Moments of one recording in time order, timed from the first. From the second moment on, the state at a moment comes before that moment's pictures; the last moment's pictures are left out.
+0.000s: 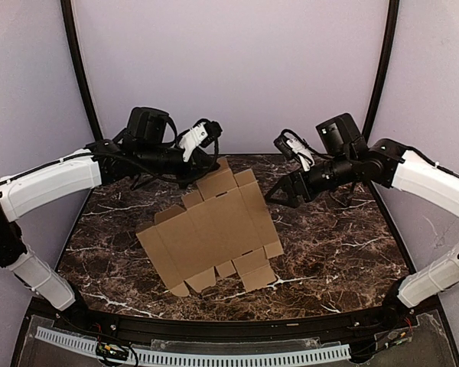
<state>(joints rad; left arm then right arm) -0.74 1.51 1.35 -0.31 0.32 0.43 0.75 1.34 1.26 -0.65 -0.39 0.13</state>
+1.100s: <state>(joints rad) -0.72 1.08 0.70 -0.01 0.09 -0.32 0.74 1.66 1.43 -0.63 -0.46 -0.29</state>
